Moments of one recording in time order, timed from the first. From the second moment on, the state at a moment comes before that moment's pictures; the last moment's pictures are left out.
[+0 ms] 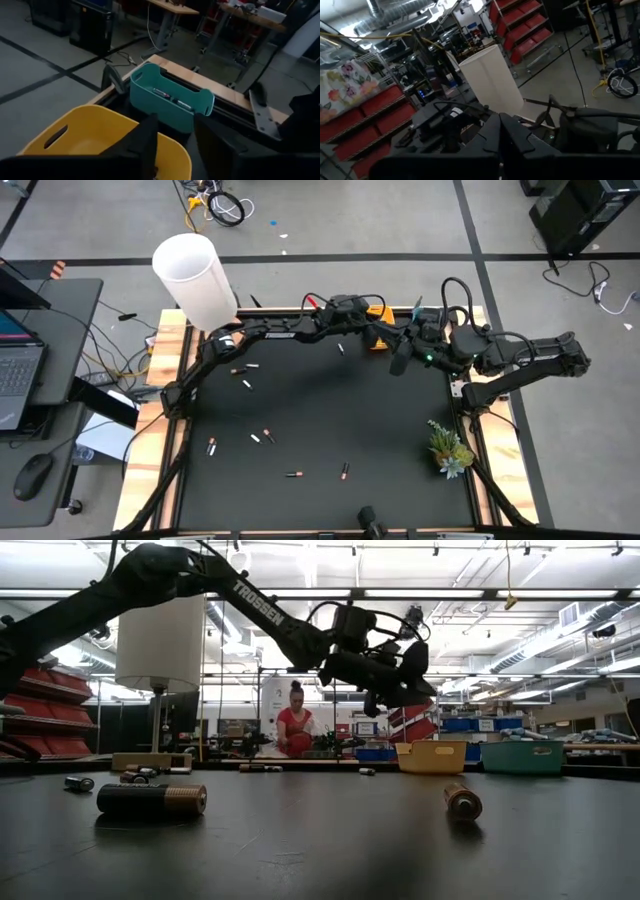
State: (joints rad) left arm 0.40 2.37 1.84 0.34 0.11 -0.29; right arm 0.13 1.05 1.13 -0.08 0.63 0.50
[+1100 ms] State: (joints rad) left arm 0.29 1.80 1.83 -0.69 -0.09 -0.19; right arm -0.09 1.05 1.04 -0.56 -0.10 0.24
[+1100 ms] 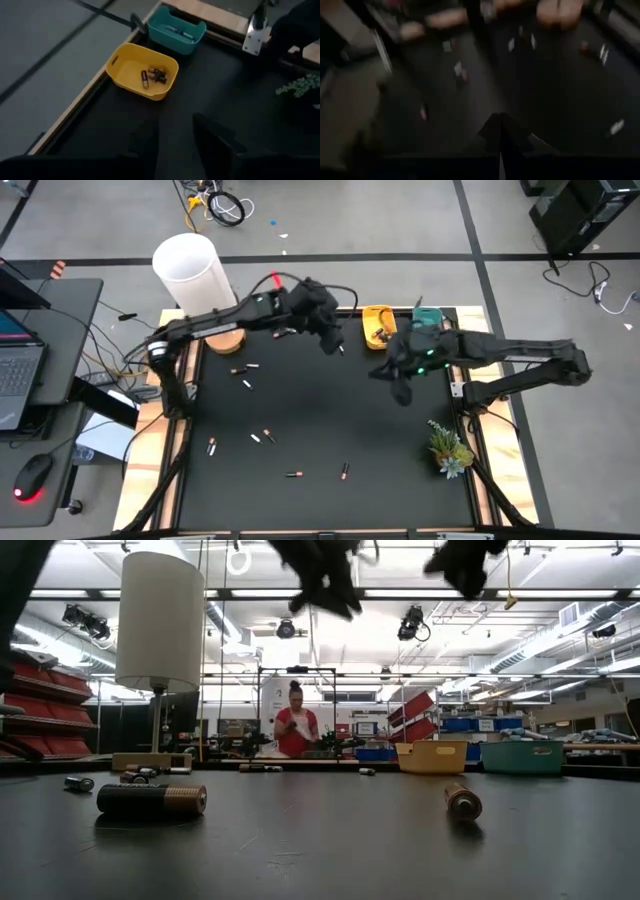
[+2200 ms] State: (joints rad) left arm -0.28 1.71 1.84 -1.33 -0.46 -0.85; right arm 0.19 1.54 0.83 -0.24 -0.39 -0.34
